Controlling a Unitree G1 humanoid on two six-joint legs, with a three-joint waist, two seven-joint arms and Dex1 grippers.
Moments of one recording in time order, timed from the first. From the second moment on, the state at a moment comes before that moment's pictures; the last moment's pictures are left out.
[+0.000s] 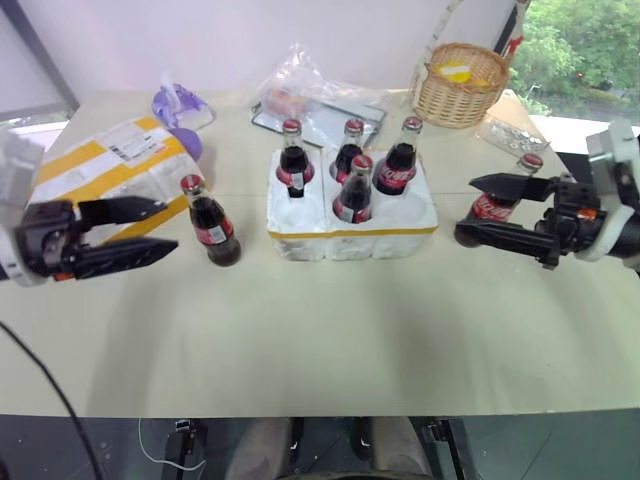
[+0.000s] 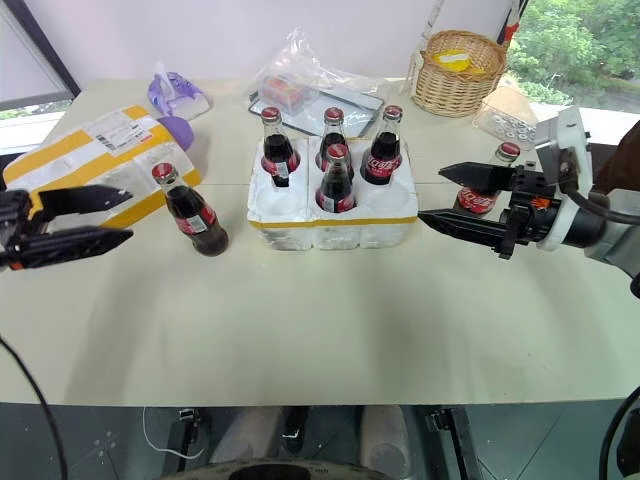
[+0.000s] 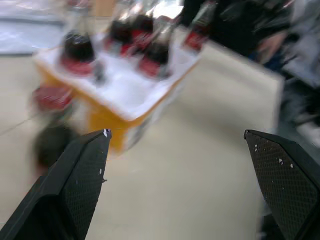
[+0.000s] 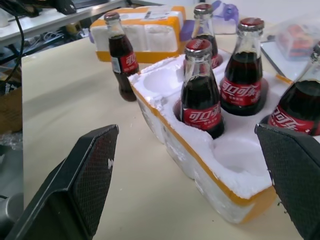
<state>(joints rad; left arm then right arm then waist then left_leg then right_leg) -0.16 1.05 0.62 -0.28 -0.78 0.95 -1.22 -0.37 -1.04 -0.37 -0.27 0.92 0.80 1.04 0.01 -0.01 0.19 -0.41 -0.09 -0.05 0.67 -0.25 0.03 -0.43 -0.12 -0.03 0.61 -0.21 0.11</state>
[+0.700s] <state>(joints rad) -0.35 0.73 0.27 -0.03 -0.50 0.56 -0.89 -0.35 -1.07 -0.41 -0.32 0.96 0.87 1.05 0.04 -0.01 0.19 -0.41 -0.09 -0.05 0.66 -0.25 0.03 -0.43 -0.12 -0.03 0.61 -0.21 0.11</state>
